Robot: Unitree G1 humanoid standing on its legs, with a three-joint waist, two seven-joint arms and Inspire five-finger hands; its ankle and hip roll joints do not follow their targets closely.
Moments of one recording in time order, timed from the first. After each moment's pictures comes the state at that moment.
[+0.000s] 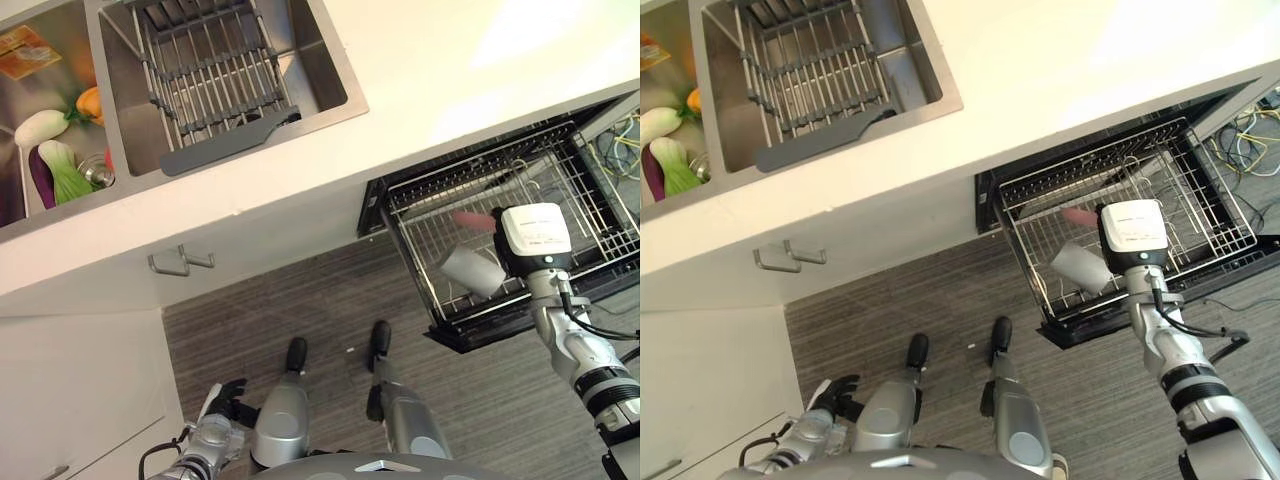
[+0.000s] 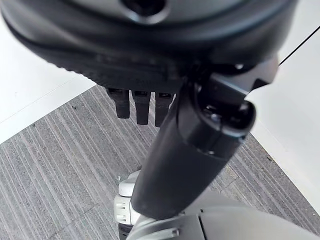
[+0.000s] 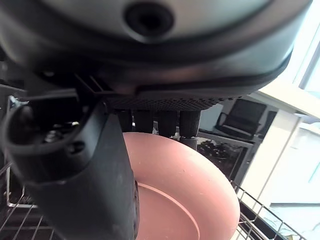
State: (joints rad) left arm -0.06 0.23 -0.21 1.23 0.03 -0.12 0.18; right arm -0.26 -0.73 0.30 0.52 -0.98 0.13 -0.64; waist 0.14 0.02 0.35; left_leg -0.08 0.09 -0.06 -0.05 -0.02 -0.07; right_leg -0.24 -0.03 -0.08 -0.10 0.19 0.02
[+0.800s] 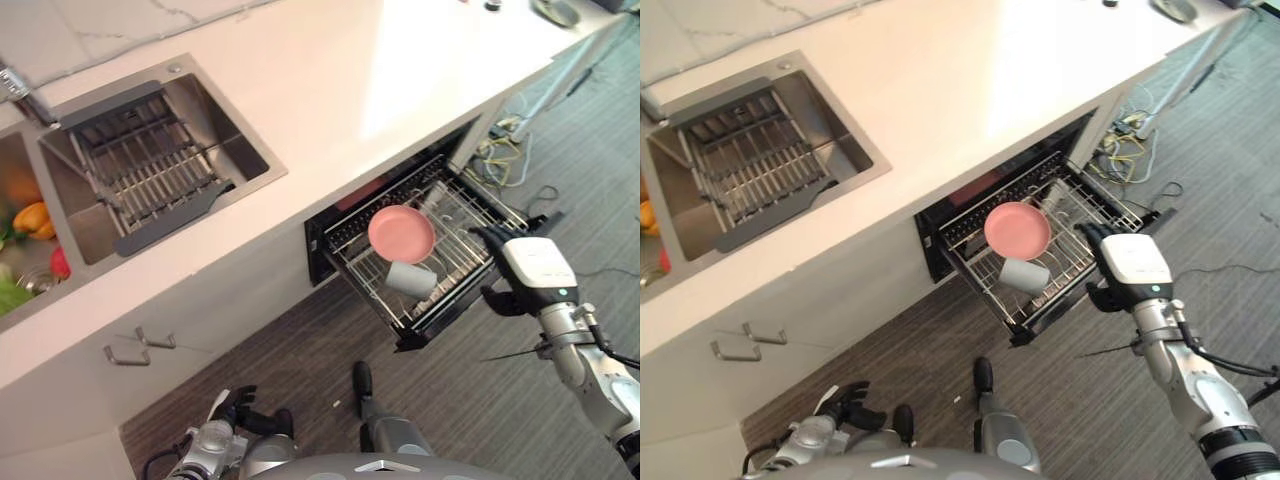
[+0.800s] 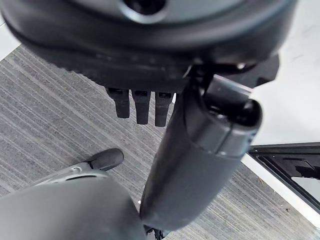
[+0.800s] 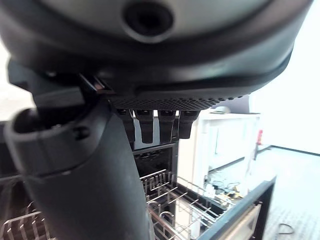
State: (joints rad) left arm -0.03 0.23 -0.18 1.19 0.03 -0.12 0.08; right arm 0.10 -0.84 0.10 0.15 -0.70 -0.09 -0.38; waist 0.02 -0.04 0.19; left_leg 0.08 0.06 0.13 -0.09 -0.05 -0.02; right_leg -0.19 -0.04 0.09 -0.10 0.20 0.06
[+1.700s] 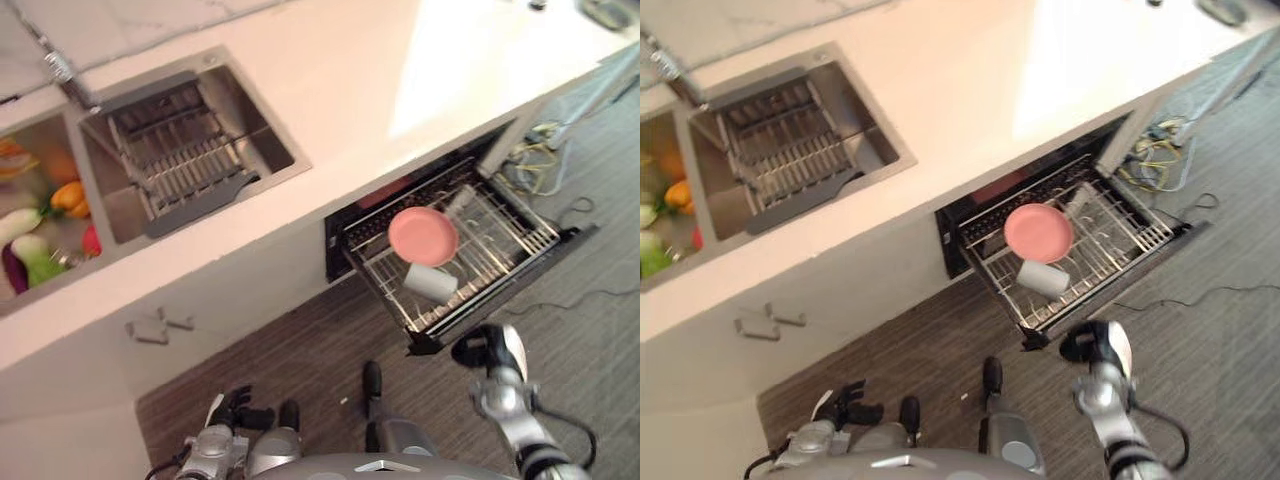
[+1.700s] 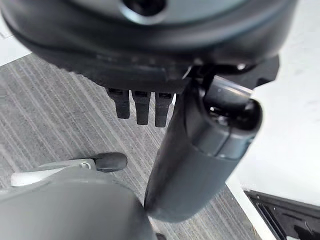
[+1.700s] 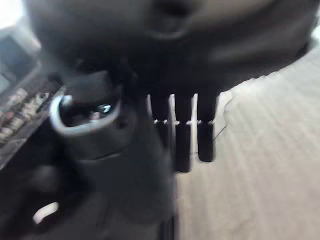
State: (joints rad) left arm -0.02 0.20 -0.14 1.16 -0.08 -0.13 0.12; right arm -0.06 -0.42 0.16 0.78 -0.06 -0.02 -0.42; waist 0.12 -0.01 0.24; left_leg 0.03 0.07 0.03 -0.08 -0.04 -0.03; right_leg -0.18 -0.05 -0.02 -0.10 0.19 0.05
